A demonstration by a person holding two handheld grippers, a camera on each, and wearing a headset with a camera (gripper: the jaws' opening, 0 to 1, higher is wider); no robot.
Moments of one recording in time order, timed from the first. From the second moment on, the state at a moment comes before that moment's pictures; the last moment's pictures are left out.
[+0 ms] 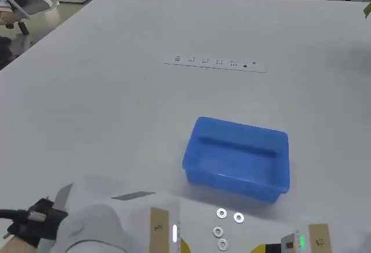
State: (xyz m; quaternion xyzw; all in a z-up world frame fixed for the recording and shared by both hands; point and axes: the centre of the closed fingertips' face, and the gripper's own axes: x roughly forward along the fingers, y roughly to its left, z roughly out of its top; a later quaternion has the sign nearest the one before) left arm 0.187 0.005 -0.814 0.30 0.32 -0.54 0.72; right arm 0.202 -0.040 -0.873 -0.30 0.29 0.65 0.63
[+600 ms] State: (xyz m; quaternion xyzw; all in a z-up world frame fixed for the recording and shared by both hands) left arm 0.194 -0.010 -0.782 0.32 0.29 -0.56 0.71; right arm 0.204 -0.028 -0.866 -0.29 0.28 0.66 0.63
